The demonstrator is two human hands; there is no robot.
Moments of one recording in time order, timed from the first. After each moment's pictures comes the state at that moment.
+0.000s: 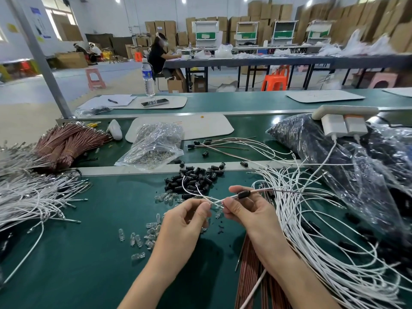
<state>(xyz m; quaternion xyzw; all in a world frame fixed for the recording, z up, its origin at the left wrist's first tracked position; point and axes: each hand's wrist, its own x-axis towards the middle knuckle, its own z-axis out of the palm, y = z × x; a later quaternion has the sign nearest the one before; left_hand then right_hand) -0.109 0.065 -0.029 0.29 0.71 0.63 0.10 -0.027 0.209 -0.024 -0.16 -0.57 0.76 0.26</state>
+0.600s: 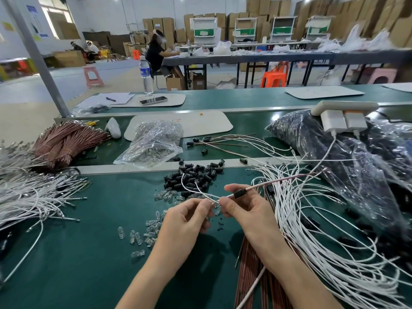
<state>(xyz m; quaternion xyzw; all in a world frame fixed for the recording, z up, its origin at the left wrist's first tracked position) -0.107 0.067 -0.026 0.27 0.69 0.65 0.16 -0.026 0.208 -0.027 -0.14 -0.65 0.70 0.26</state>
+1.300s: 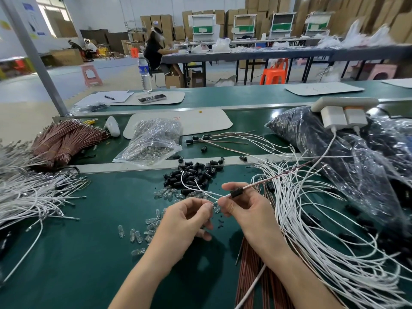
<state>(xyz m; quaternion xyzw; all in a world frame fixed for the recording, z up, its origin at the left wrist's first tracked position) -0.111 0.063 -0.025 0.24 0.67 0.66 0.24 -0.025 0.207 -0.027 -0.15 -0.68 0.67 0.26</state>
